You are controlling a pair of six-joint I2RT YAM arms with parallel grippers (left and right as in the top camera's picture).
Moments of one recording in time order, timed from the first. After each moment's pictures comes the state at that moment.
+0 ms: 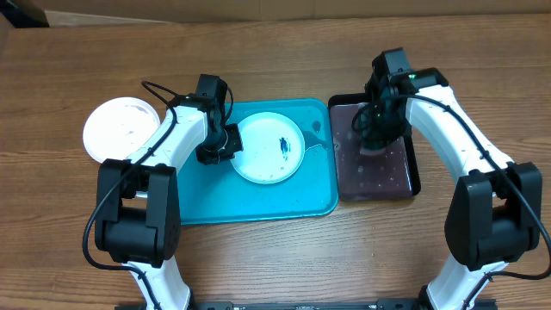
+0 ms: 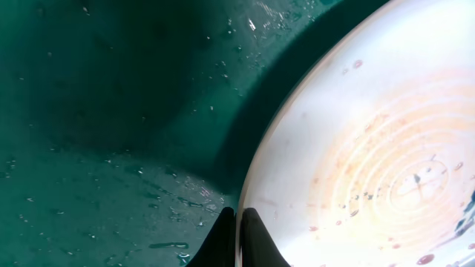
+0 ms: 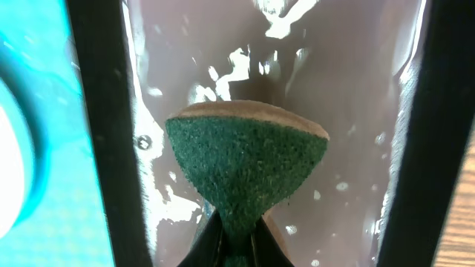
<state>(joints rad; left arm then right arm) -0.17 1.96 1.32 -0.84 0.12 -0.42 0.21 1.91 1.51 -1.02 -0.07 0.16</state>
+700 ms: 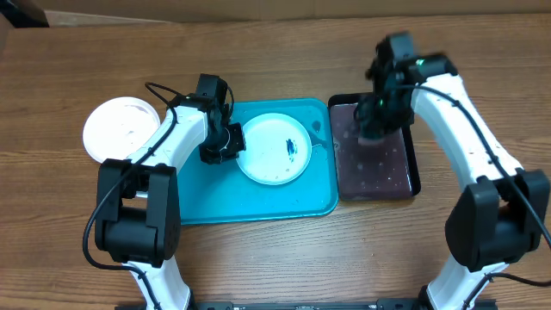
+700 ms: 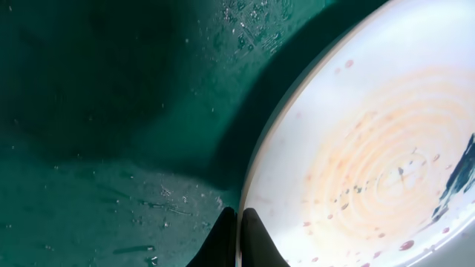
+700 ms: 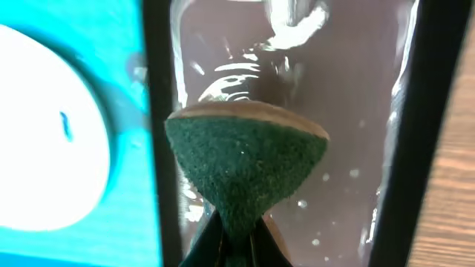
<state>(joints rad) -0.17 1.96 1.32 -0.82 0.20 -0.39 0.21 1.91 1.67 -1.14 -0.12 0.15</state>
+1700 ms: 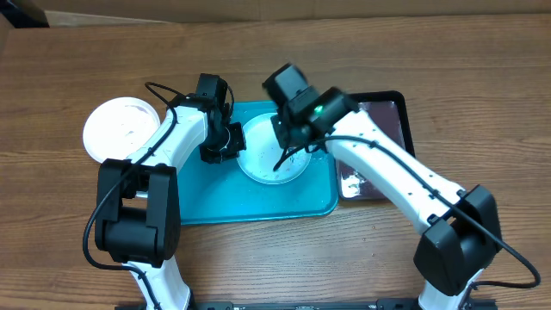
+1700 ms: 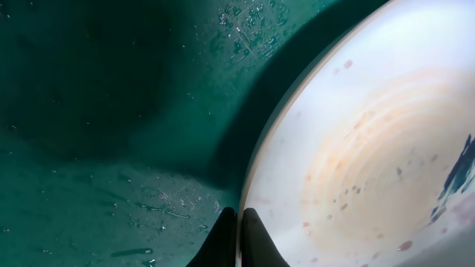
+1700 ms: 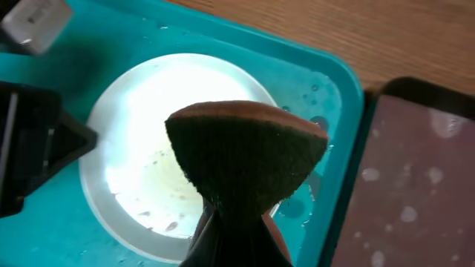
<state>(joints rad) -0.17 1.96 1.32 -0.81 0.21 -0.39 0.69 1.90 1.68 -0.93 0.18 0.31</state>
